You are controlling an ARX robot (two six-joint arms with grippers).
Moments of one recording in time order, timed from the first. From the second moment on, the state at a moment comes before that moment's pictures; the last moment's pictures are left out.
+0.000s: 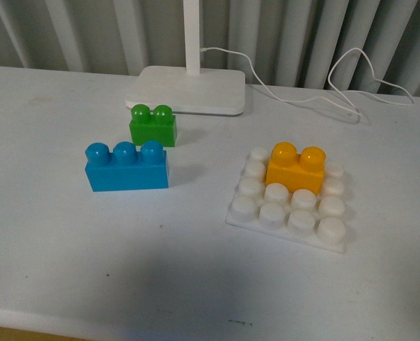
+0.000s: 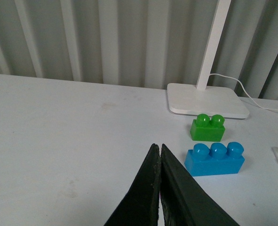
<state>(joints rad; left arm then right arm) 0.00 0.30 0.01 0.30 0.00 0.00 0.00 0.00 0.01 0.00 0.00 0.00</state>
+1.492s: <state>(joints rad) 0.00 0.00 0.01 0.00 0.00 0.00 0.00 0.00 0.01 0.00 0.00 0.00</state>
